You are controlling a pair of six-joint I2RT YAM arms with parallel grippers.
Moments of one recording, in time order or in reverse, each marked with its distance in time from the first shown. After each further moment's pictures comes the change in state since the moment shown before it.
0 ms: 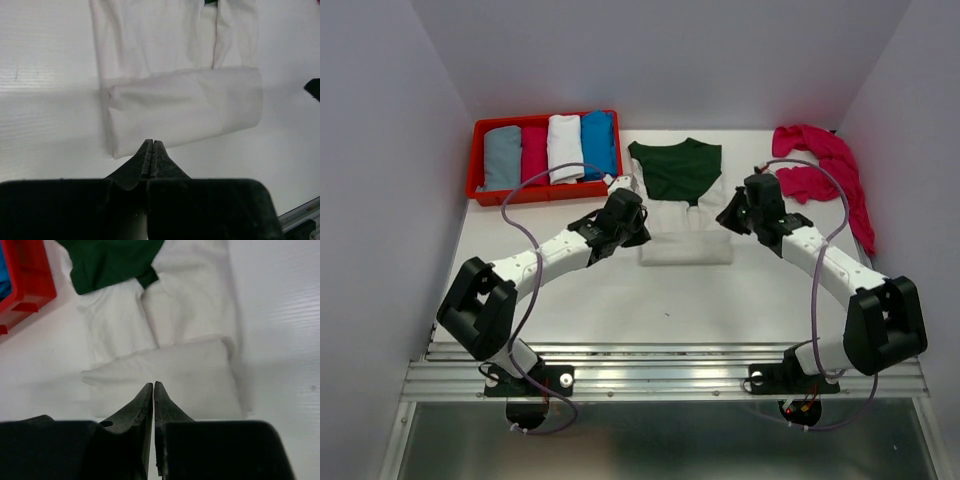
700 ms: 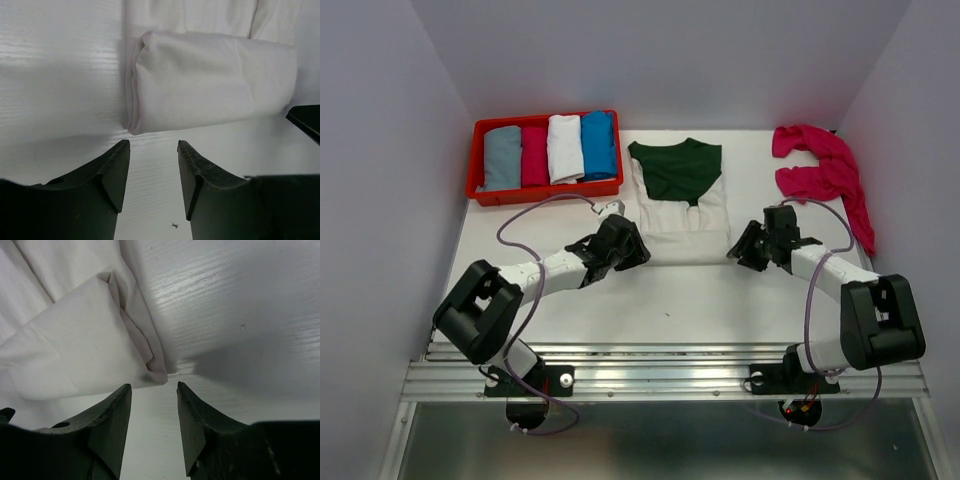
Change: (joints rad) left arm -0.013 -0.057 -0.286 0.194 0.005 -0.151; right arm -0.204 -0.035 -0.281 0.011 -0.219 -0.004
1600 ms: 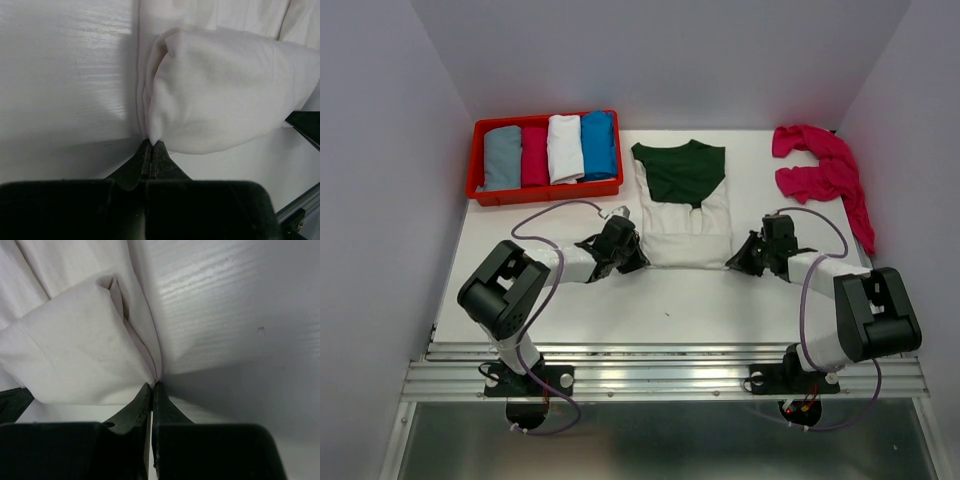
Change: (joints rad) left arm 0.041 0.193 0.006 0.140 0.142 -0.019; right arm 0.000 0.088 -0.080 0.177 -0.086 0.011
